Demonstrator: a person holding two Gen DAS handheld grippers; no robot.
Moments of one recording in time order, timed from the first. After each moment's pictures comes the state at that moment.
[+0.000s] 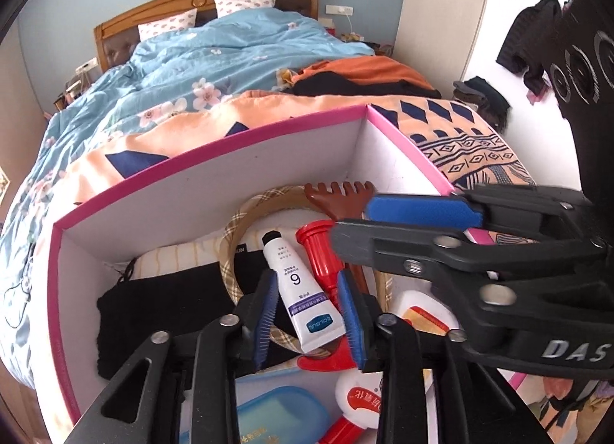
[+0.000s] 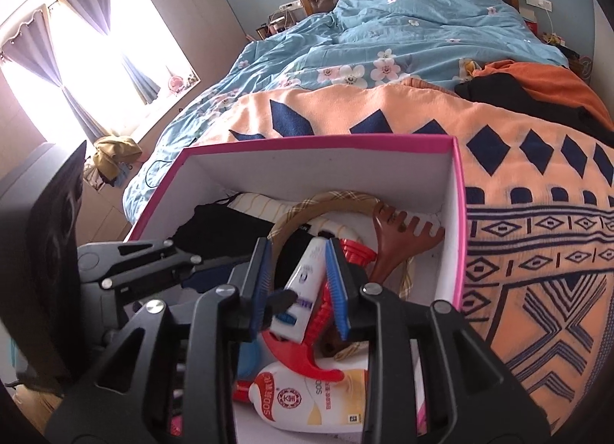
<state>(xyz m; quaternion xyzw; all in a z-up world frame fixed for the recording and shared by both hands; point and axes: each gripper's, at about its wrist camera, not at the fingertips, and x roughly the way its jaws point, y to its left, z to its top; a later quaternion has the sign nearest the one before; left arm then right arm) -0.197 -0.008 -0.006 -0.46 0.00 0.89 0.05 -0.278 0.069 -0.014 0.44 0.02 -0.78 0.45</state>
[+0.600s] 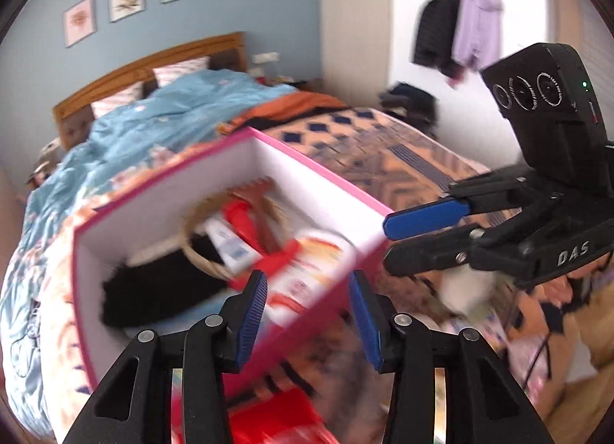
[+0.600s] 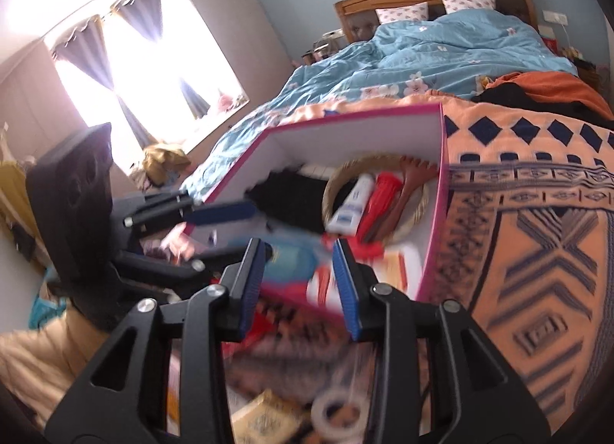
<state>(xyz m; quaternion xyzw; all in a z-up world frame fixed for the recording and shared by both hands) -0.053 0.040 0.020 -0.37 0.08 0.91 0.17 -0.157 0.167 0.003 0.38 0.01 -0.76 0.52</state>
